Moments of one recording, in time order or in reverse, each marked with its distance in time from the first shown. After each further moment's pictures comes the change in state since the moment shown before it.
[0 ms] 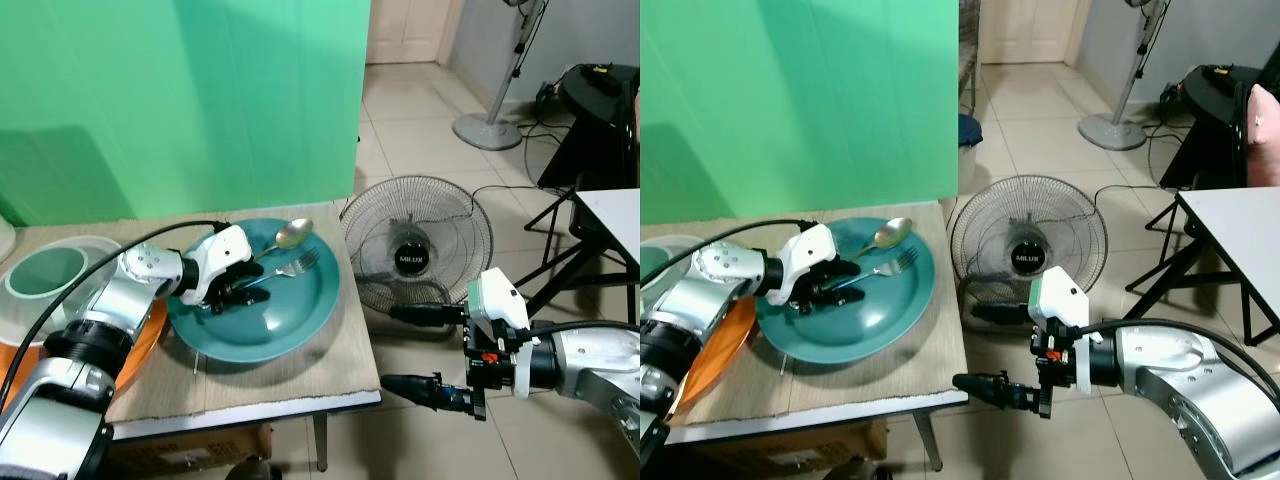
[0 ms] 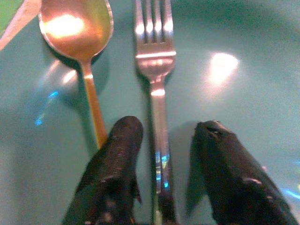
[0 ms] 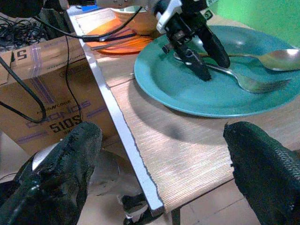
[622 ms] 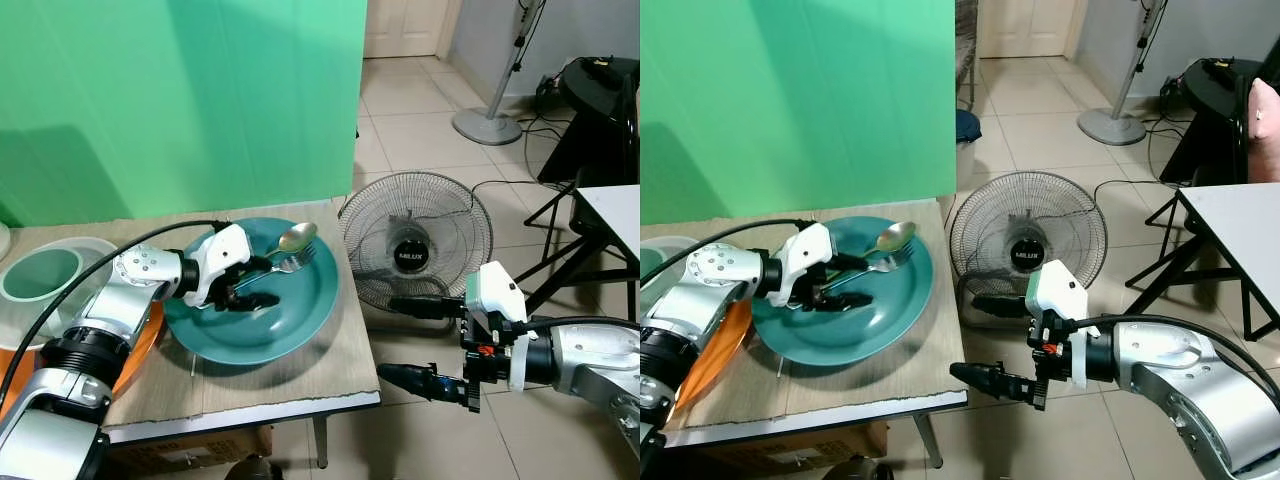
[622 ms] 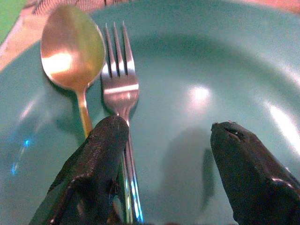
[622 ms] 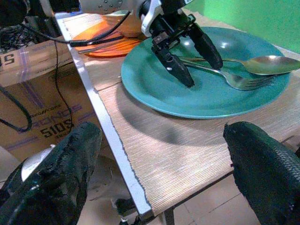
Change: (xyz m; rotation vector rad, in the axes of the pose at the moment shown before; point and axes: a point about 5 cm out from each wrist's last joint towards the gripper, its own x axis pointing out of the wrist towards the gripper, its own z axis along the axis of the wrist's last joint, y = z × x) left arm -0.004 -0.010 0.007 0.047 -0.105 -0.062; right arm 0.001 -0.001 0.004 -0.001 -0.003 -0.042
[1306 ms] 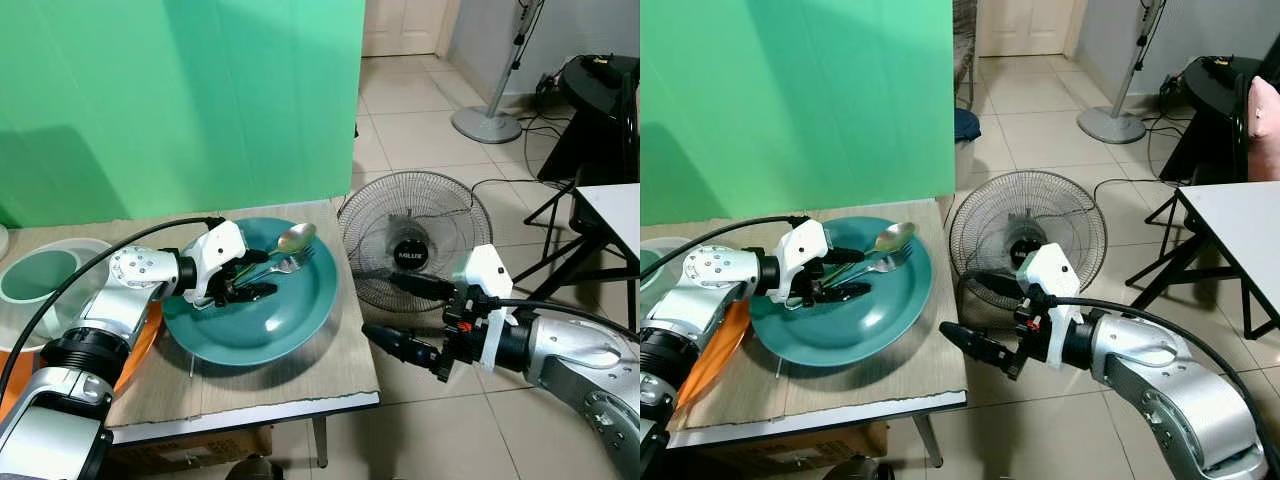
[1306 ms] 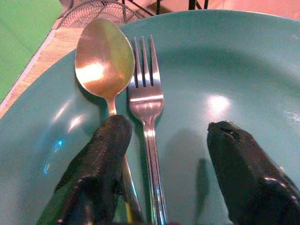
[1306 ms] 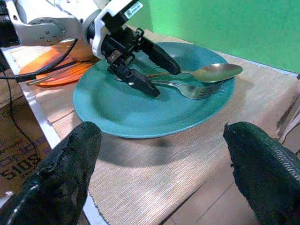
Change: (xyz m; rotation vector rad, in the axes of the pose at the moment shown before) left arm 0.000 0.004 -0.001 0.000 -0.066 0.078; right arm 0.016 -0.008 0.001 0.084 -0.078 -0.204
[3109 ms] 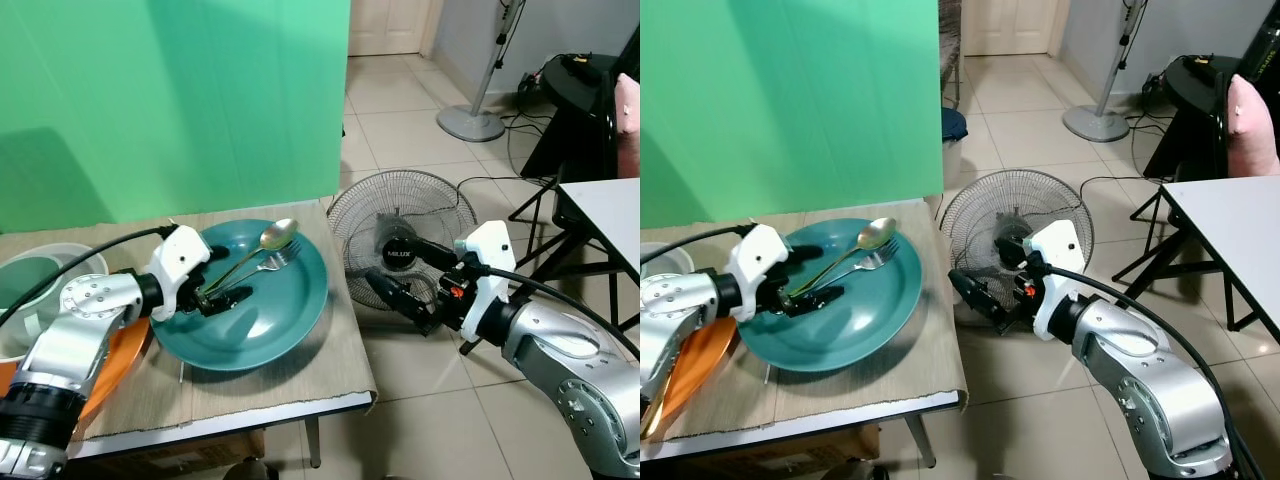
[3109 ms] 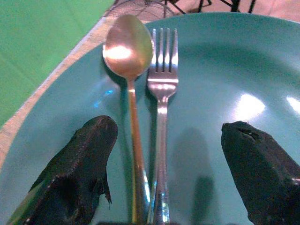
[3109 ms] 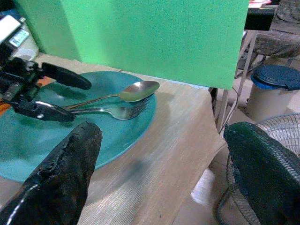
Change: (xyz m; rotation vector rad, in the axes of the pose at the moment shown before) left arm -0.038 -0.018 -0.010 -0.120 0.007 0.215; right arm 0.013 -0.016 0.006 0.038 -0.112 -0.276
